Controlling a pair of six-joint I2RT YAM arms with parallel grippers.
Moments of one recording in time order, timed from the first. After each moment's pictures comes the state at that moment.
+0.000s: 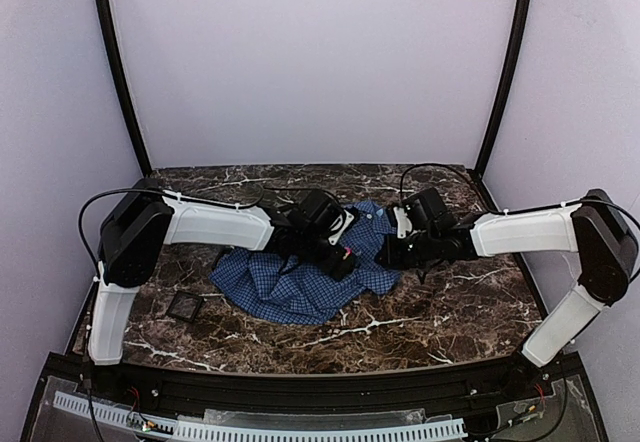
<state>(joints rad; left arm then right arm) -0.94 2.18 1.59 -0.25 -0.07 -0.05 0.65 1.57 0.84 -0.10 -0.12 0.54</state>
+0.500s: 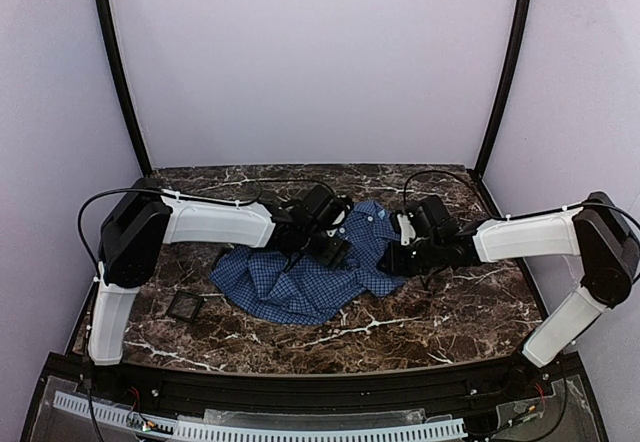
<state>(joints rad) -0.94 2.18 1.63 -0.29 -0.30 -0.08 0.65 1.55 0.78 -0.09 -0.12 0.56</state>
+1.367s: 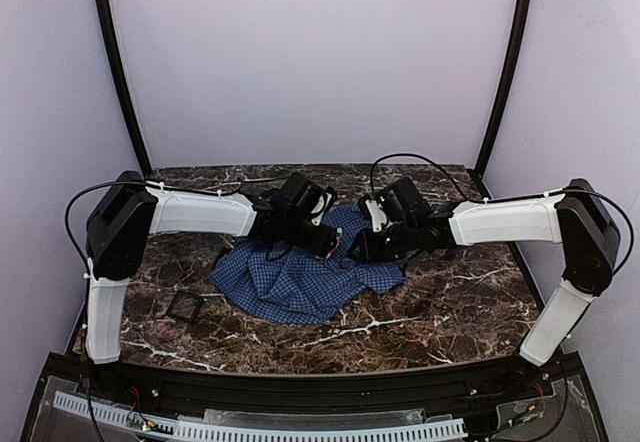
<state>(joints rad) -0.86 2.12 1.55 -0.24 -0.07 -0.21 0.74 1.65 1.02 -0.18 -0.11 0.46</state>
